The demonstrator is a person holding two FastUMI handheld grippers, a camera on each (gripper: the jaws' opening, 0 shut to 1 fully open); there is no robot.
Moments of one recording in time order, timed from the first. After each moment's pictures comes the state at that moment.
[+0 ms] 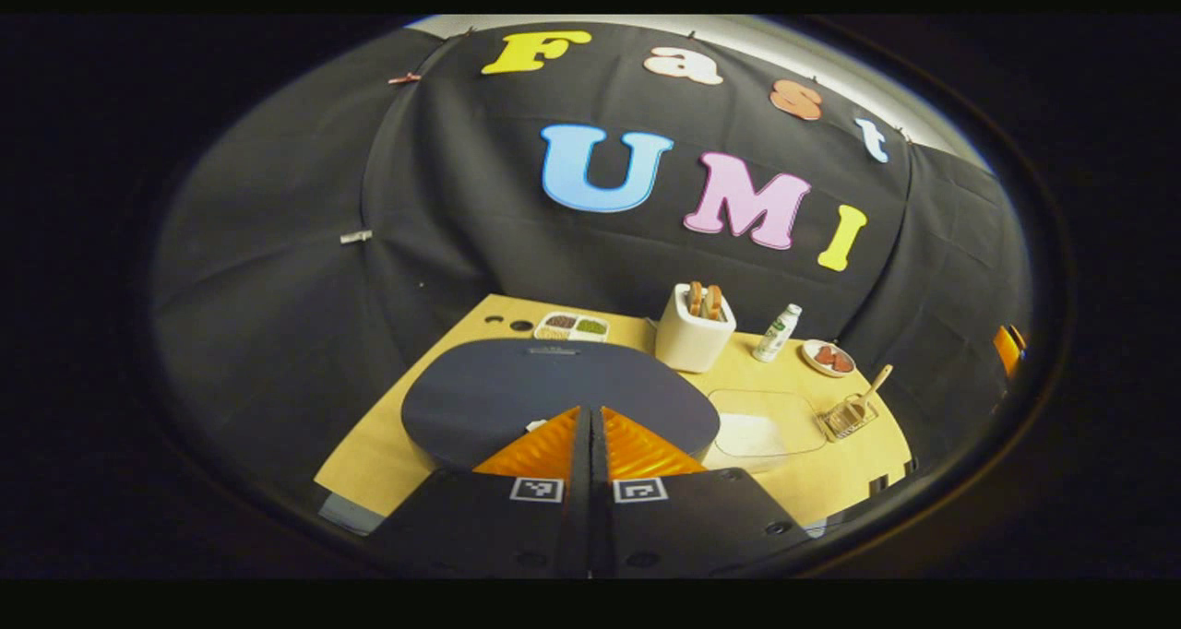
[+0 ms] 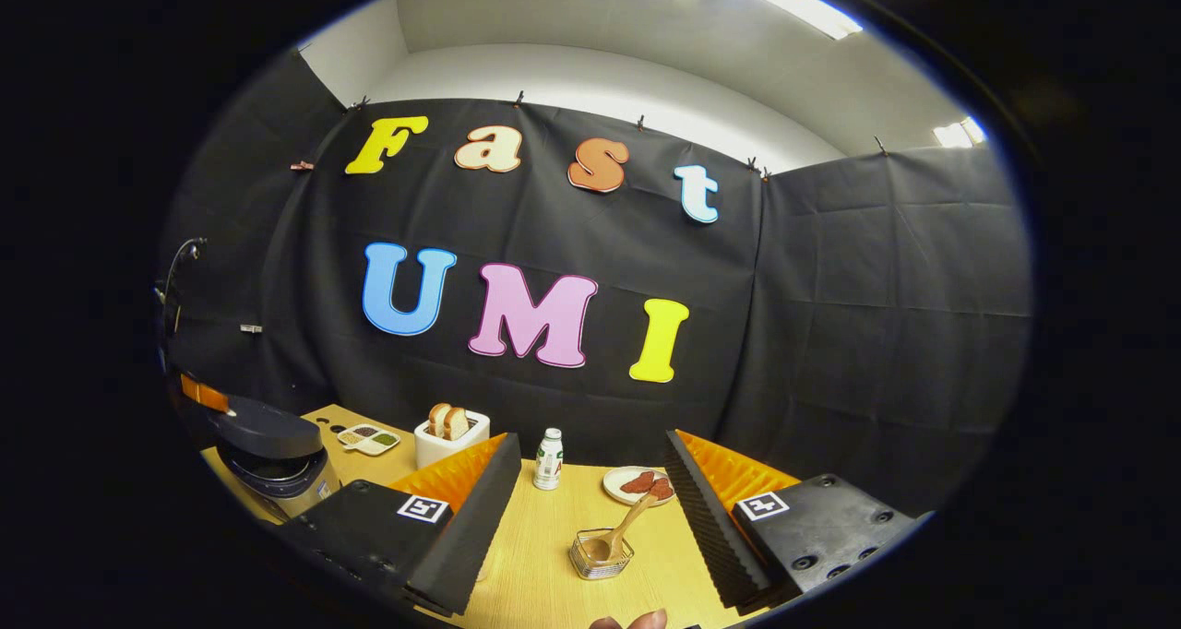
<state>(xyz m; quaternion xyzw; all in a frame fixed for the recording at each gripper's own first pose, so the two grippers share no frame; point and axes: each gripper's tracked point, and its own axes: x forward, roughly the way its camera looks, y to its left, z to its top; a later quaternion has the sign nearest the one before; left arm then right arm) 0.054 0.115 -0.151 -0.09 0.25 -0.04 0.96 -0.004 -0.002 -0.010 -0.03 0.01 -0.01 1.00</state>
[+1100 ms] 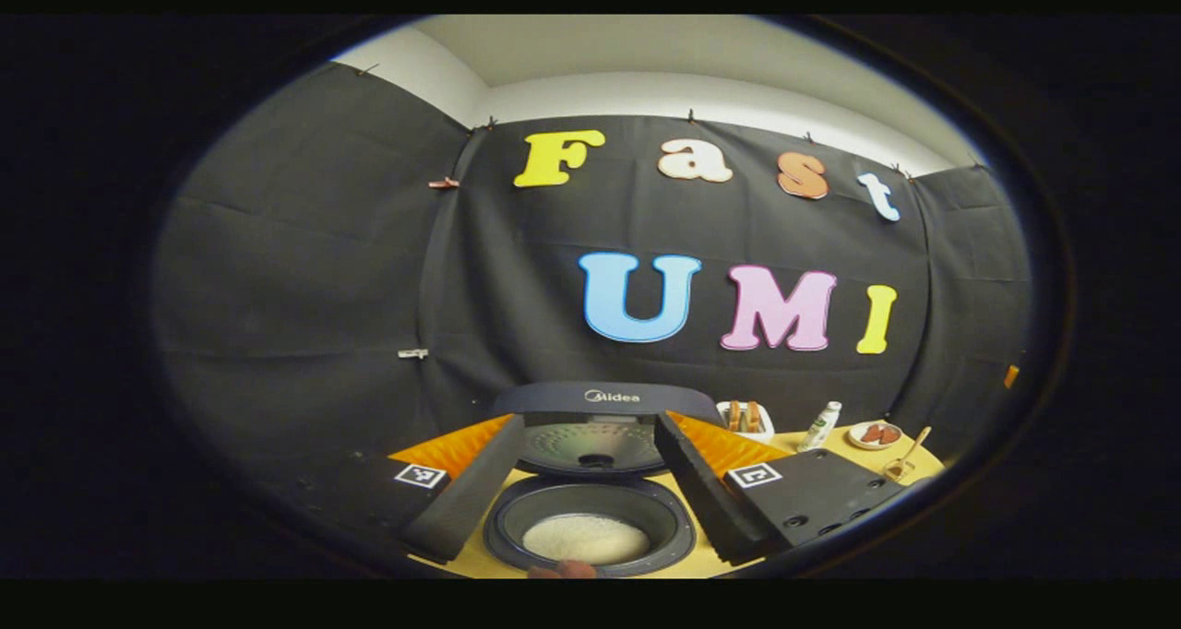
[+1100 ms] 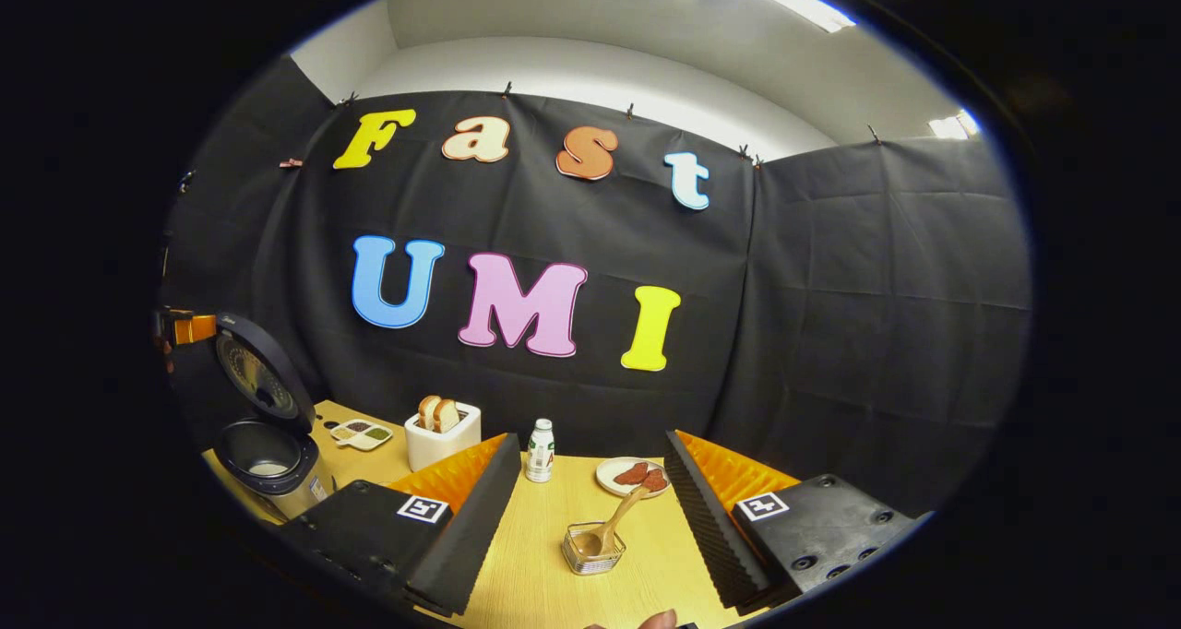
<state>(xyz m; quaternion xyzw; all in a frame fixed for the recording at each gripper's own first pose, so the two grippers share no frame) 0.066 0.148 -0.041 -0.06 0.03 0.07 1.00 0.007 -0.021 -0.026 -0.02 0.04 -0.01 1.00</state>
